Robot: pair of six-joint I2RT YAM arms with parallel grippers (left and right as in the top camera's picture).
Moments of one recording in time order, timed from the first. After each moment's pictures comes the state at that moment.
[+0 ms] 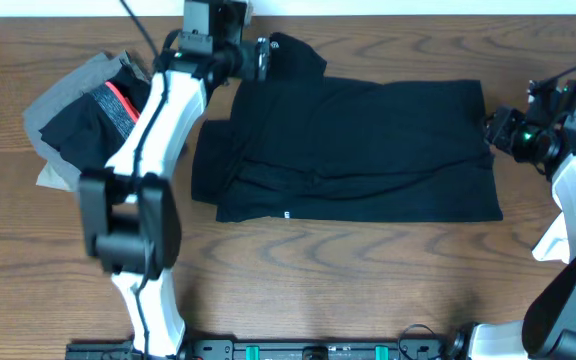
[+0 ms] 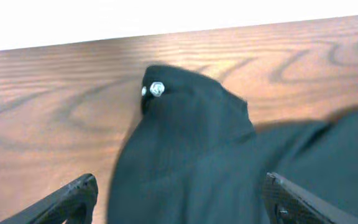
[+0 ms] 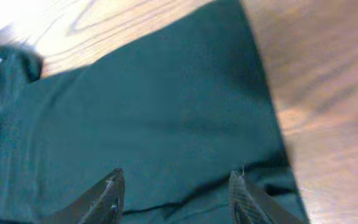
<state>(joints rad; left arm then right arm) -0.18 2.11 1.77 -0.42 0.26 -0.09 -0.32 1.61 1.14 -0.50 -0.39 0.19</state>
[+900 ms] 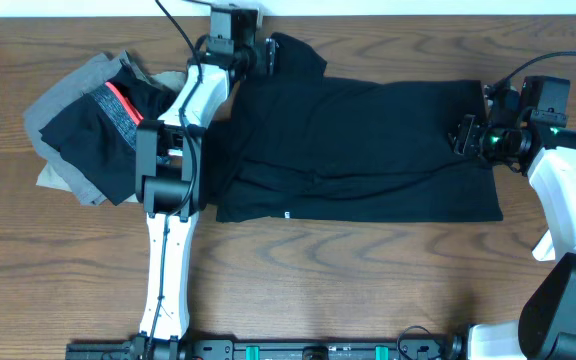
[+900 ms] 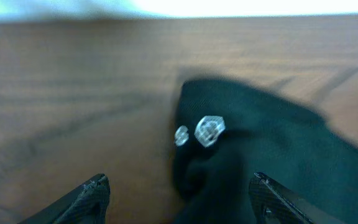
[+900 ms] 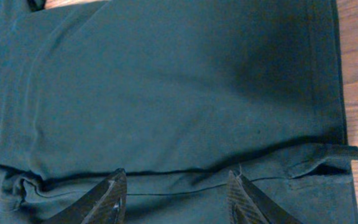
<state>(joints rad) -0.17 2.59 2.10 -0.27 0.26 -0.12 -0.19 1.61 1.15 -0.62 -0.35 0.11</state>
